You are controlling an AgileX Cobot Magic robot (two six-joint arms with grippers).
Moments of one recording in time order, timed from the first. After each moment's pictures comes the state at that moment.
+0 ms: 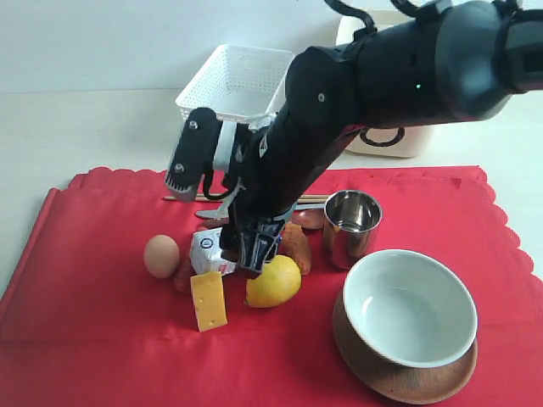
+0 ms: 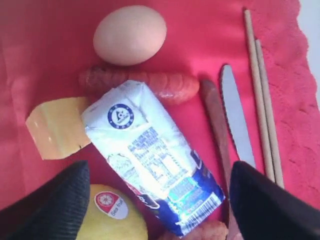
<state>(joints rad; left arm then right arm) -0.20 0.01 0.00 -0.10 0.19 0.18 0.64 1.87 -1.21 0.21 0.57 -0.80</state>
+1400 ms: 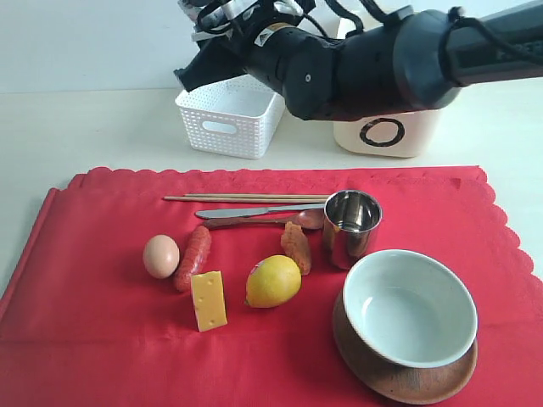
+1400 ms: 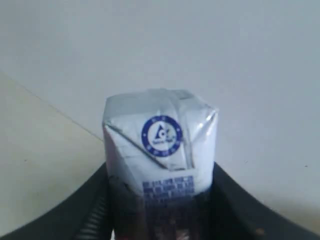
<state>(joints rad) -0.20 0.01 0.00 -0.10 0.19 0.18 0.56 2.02 -1.35 0.44 -0.43 -0.64</state>
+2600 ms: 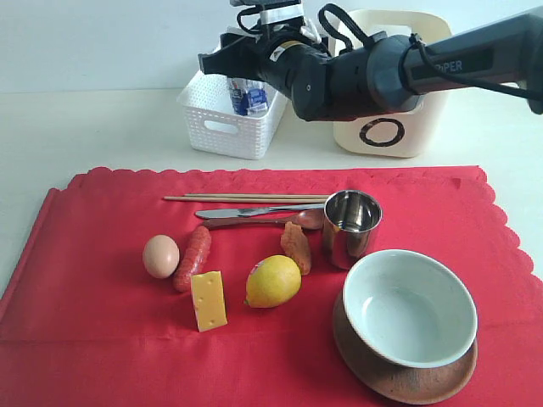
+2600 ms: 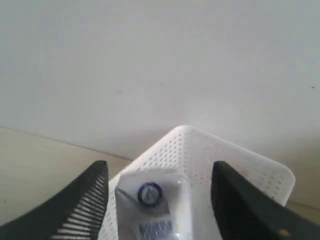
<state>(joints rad) -0.20 0.01 0.00 -0.10 0.19 0.18 0.45 2.21 -1.50 0.37 -0.44 -0.24</state>
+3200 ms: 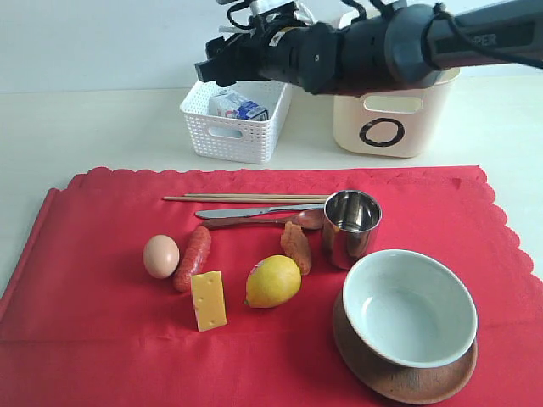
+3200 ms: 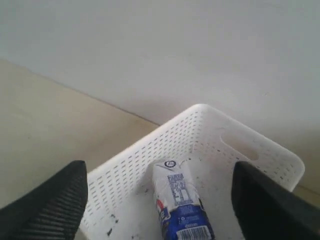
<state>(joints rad) -0.20 0.01 0.00 -0.10 0.19 0.18 0.45 2.11 -1.50 0.37 -0.16 -0.40</state>
